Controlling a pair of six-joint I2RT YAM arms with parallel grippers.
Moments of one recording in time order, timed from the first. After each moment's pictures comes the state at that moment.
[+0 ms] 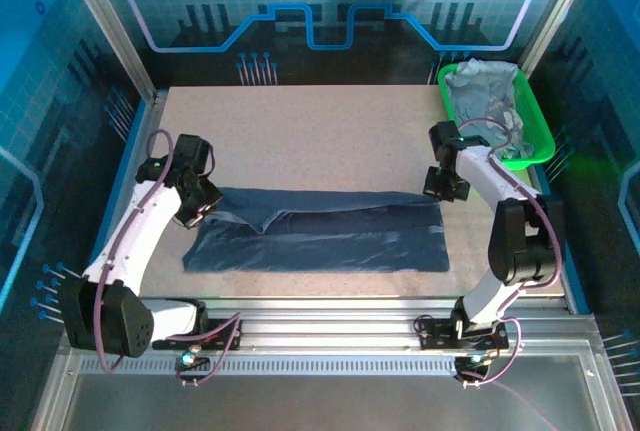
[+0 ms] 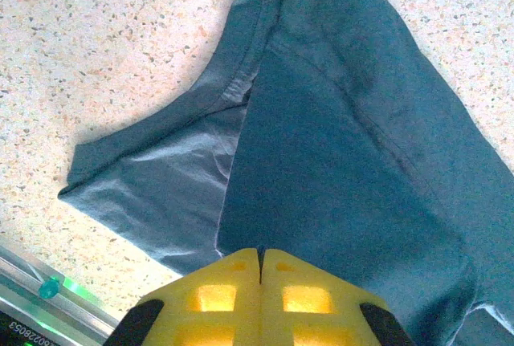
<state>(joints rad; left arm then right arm) -0.07 1.25 1.11 -1.18 -0.10 -0.90 0.11 1.65 1.20 -0.98 0.19 0.49</state>
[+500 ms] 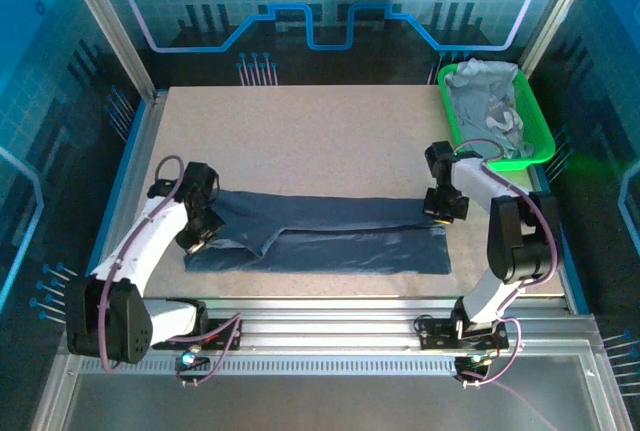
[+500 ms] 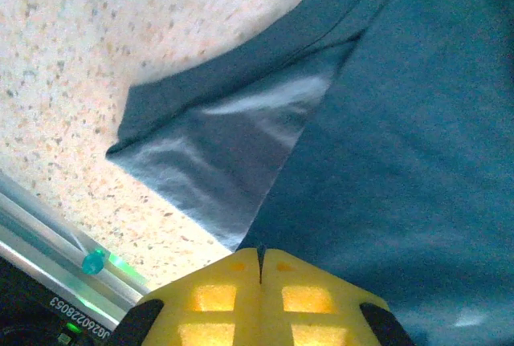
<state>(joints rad) -0.07 1.22 0.86 -1.15 -0.10 -0.92 0.12 1.68 1.06 -0.96 0.19 0.51</state>
